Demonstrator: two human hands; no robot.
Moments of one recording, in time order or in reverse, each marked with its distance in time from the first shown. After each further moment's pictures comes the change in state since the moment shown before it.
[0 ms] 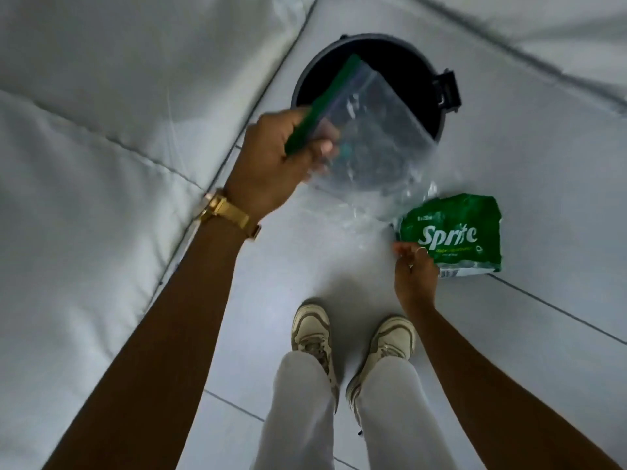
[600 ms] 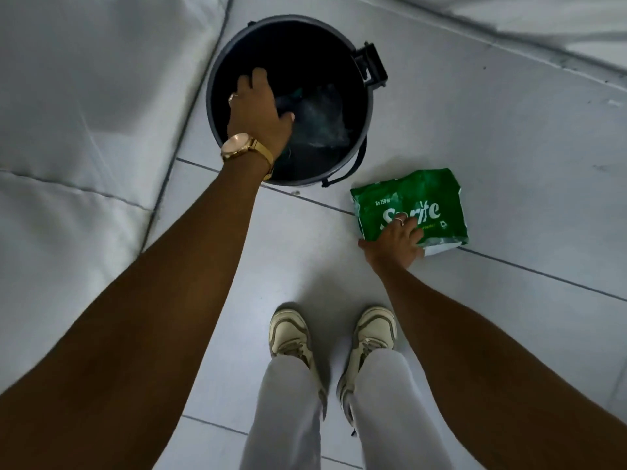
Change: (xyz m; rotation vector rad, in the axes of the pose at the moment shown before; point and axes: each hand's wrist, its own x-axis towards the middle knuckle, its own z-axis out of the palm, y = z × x) left_hand 0.106 -0.053 0.091 0.714 0.136 -0.137; right_hand 0.068 0.037 0.010 -0.644 -0.043 0.276
